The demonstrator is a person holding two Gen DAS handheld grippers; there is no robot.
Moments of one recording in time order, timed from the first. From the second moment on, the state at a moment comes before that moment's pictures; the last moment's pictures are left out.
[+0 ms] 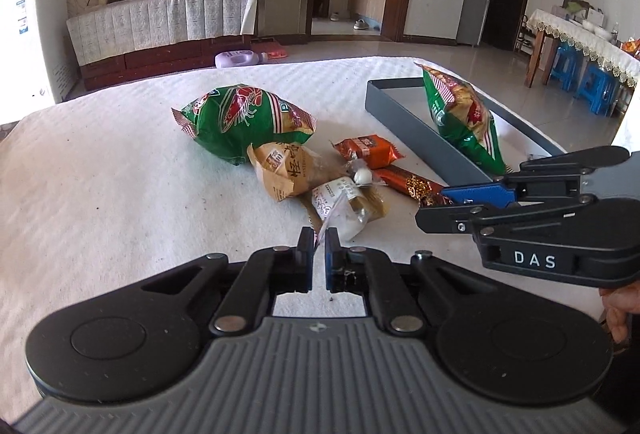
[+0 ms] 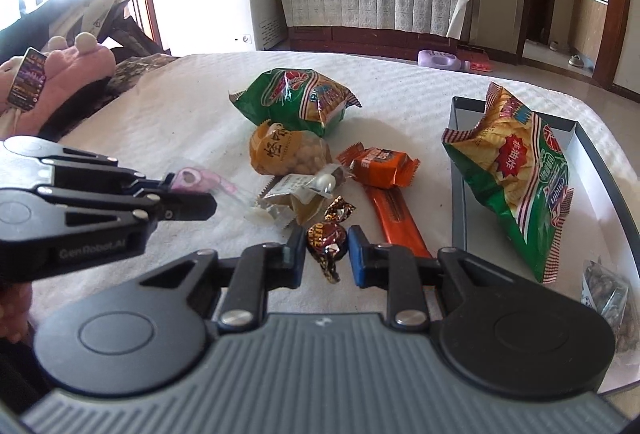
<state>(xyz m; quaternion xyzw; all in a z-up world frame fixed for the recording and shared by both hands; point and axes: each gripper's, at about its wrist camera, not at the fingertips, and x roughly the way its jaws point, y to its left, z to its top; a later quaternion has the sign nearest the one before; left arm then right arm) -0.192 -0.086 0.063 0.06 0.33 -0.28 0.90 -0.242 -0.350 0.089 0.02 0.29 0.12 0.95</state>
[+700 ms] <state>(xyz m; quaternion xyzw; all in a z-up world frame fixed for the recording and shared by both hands) -0.178 -0.125 0.029 0.12 0.36 -0.28 0.88 -0.239 -0.360 0.081 0.02 0.31 0.13 0.94</state>
